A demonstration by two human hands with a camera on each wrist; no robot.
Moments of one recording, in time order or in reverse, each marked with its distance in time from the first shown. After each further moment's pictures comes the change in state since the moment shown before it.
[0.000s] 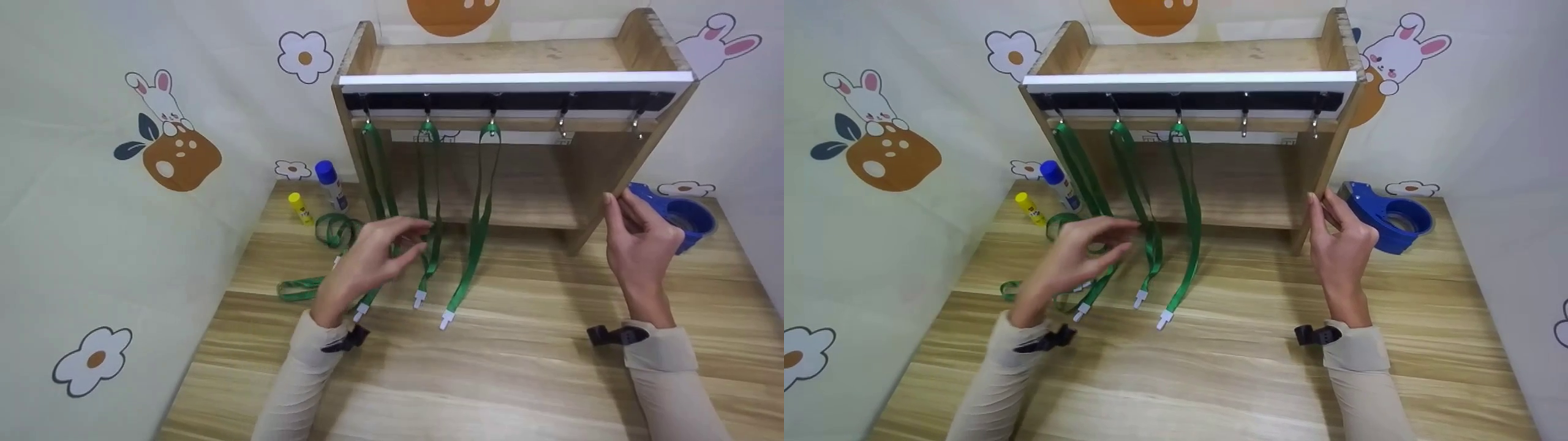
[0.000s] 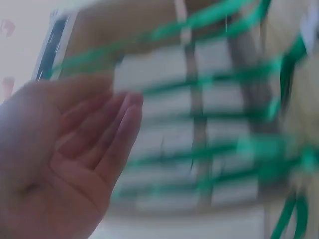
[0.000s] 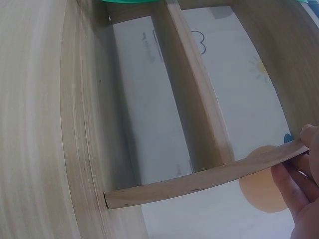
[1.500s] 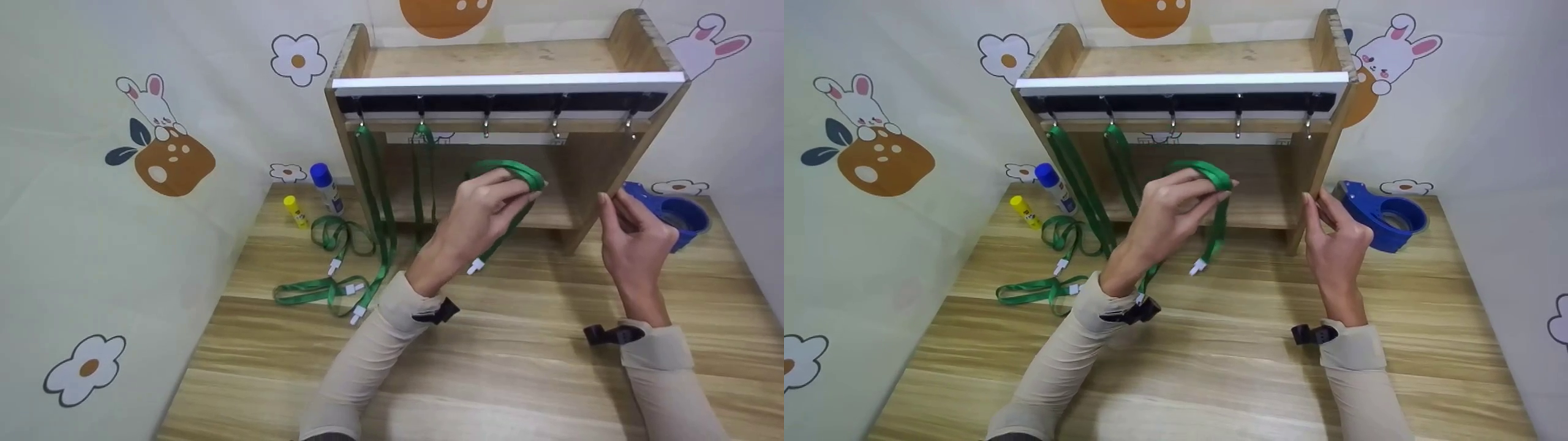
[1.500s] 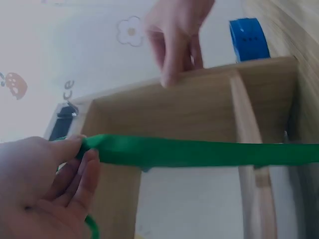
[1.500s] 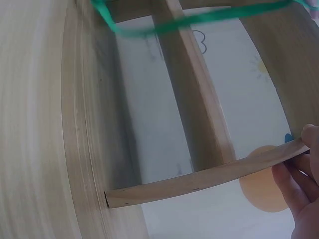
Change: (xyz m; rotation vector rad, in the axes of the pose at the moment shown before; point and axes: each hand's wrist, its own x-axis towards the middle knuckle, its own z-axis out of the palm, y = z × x) left_hand 0.119 0.084 0.070 0.006 0.272 0.337; right_hand 0.000 -0.004 -0.002 -0.066 -0.031 0.031
